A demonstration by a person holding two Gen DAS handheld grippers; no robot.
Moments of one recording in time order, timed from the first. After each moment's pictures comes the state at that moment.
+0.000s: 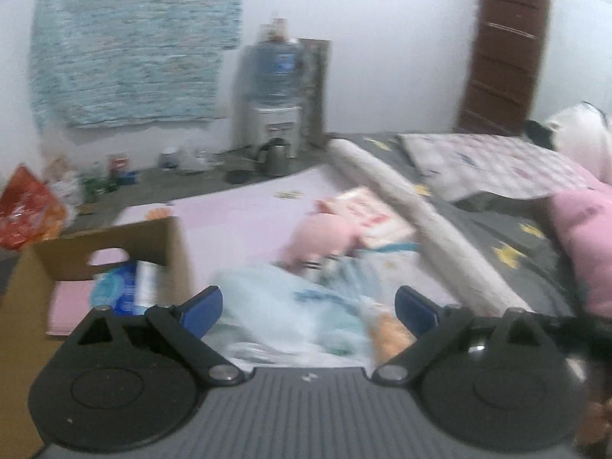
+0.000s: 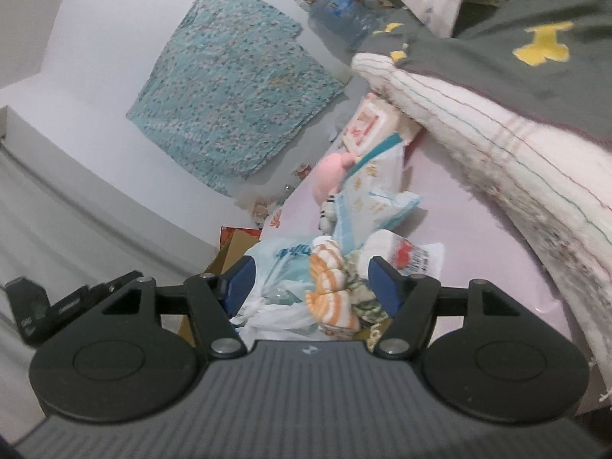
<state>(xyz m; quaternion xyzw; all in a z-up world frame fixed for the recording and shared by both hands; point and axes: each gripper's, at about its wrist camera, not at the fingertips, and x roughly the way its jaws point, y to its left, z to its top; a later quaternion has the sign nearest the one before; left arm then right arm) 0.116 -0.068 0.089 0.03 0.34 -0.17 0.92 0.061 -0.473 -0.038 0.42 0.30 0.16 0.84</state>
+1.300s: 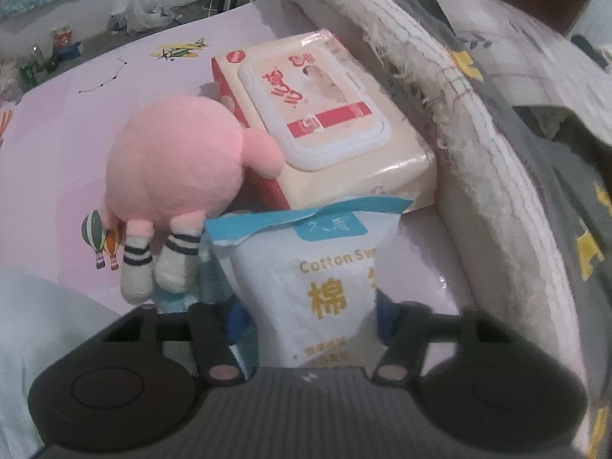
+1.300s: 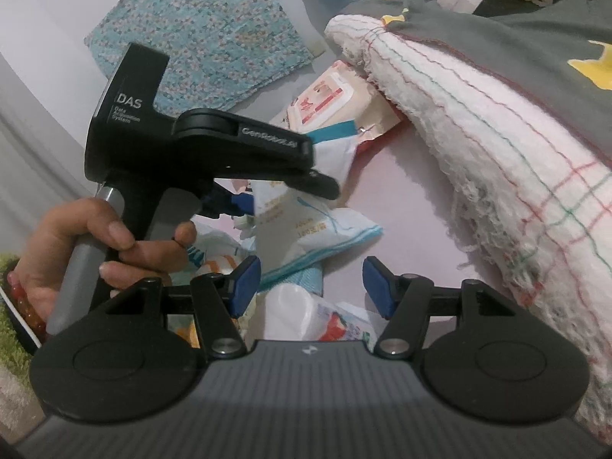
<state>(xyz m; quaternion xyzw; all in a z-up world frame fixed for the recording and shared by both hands) 0.335 -0.240 -0.089 0.01 0.57 -0.15 0.81 0.183 -0.438 -0.096 0.28 0.36 0.12 0.88</state>
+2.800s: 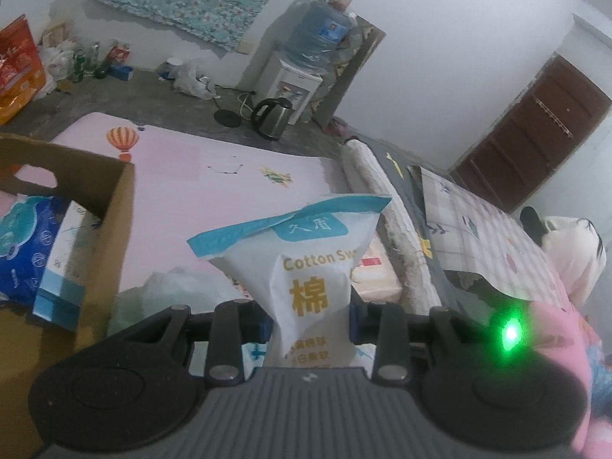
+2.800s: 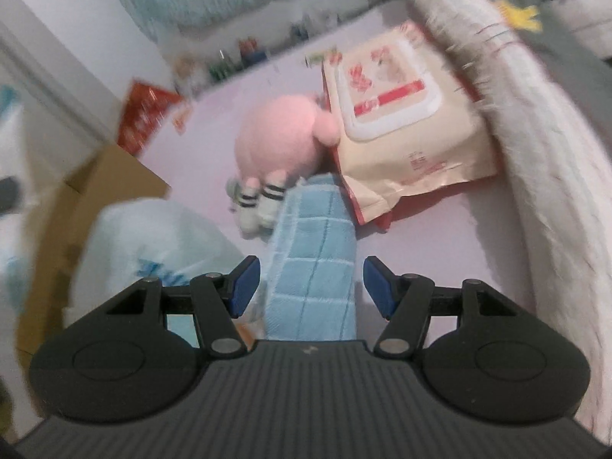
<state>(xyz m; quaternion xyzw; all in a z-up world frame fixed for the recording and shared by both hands) 0.246 -0.032 0.044 -0.20 0.42 -0.15 0.87 0.320 -0.359 -0.077 0.13 0.52 0.16 0.83</state>
